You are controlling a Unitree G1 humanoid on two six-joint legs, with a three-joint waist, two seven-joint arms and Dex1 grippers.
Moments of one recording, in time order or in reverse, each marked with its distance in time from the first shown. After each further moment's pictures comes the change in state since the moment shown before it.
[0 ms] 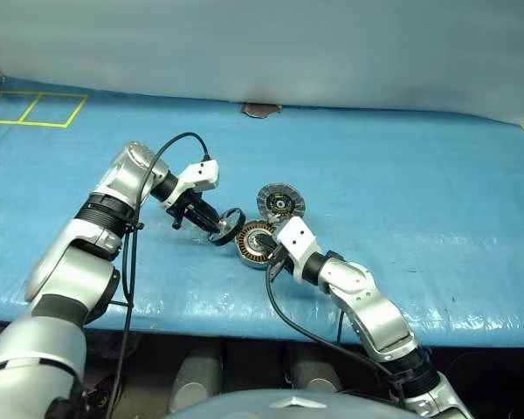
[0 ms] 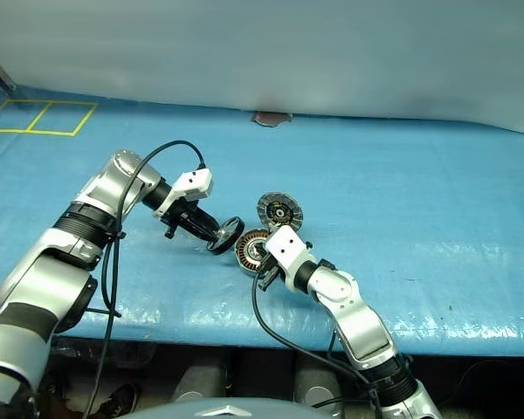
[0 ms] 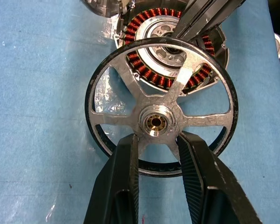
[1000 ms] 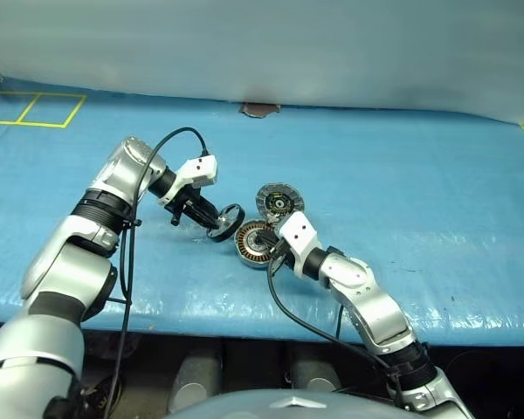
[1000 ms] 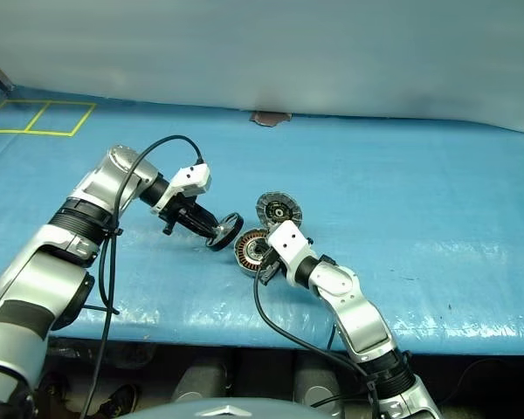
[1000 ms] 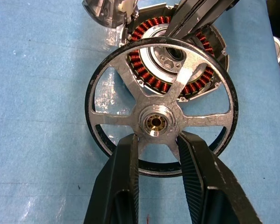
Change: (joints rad) left arm -0.020 0.026 -0.011 0.000 -0.011 0.007 0.001; right arm -0.028 0.022 -0.015 0.088 0.011 -0.037 0.015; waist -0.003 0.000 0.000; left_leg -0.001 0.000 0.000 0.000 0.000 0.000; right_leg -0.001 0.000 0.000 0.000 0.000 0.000
